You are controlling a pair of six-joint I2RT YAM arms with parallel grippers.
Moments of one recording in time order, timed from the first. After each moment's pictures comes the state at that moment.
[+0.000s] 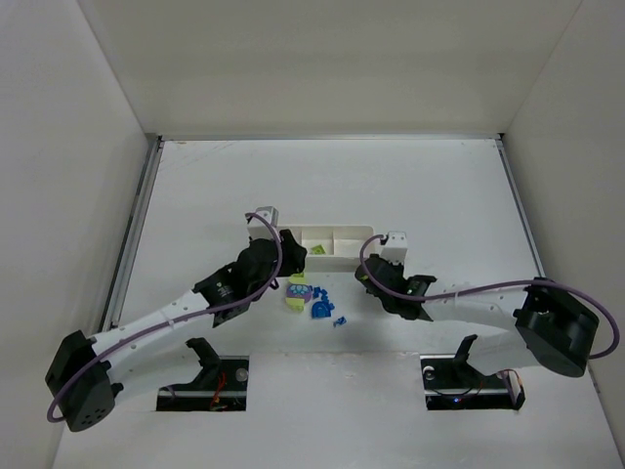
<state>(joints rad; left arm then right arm) -0.86 0.97 0.59 -0.09 -0.41 -0.69 0.97 1.34 0.58 -0.17 0.71 0.78</state>
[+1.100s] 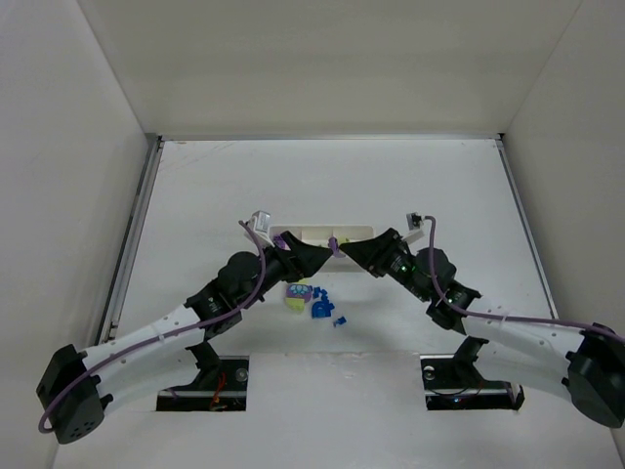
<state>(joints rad) -0.89 0.82 0.46 0.23 -0.14 -0.97 0.82 0.97 0.42 0.49 0.09 1.13</state>
